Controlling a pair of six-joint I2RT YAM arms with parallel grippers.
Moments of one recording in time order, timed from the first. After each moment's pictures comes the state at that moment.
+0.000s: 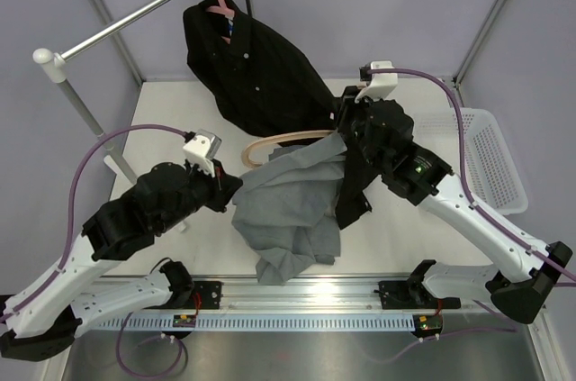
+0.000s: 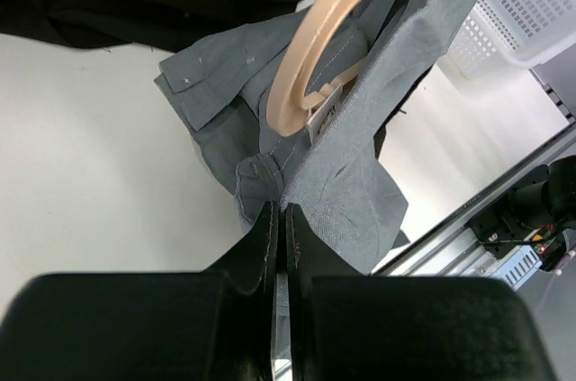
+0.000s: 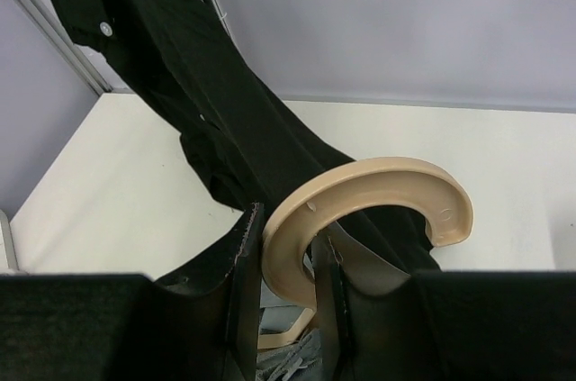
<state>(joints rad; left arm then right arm) -0.93 0.73 1.13 -0.77 -0.25 -0.37 0.79 1.18 1.29 -0.18 0.53 0.22</state>
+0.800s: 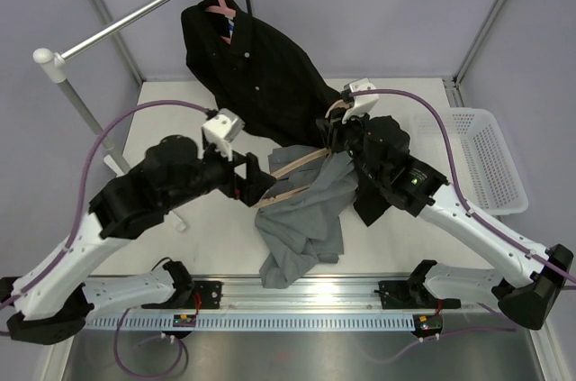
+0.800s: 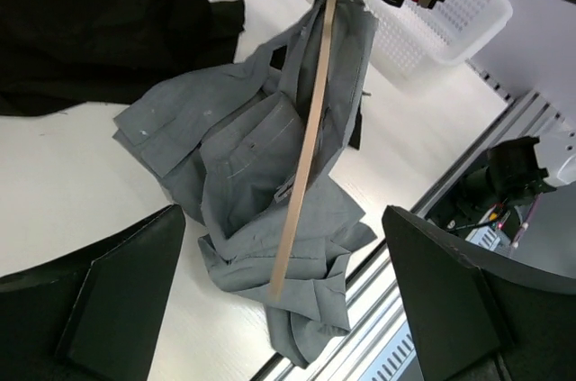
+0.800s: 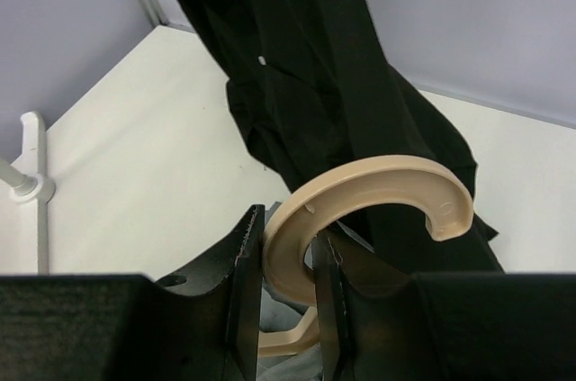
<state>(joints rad) -0.93 0.87 1.34 -0.79 -0.09 -0.29 0.81 1.13 1.15 -0.11 0.32 0.14</state>
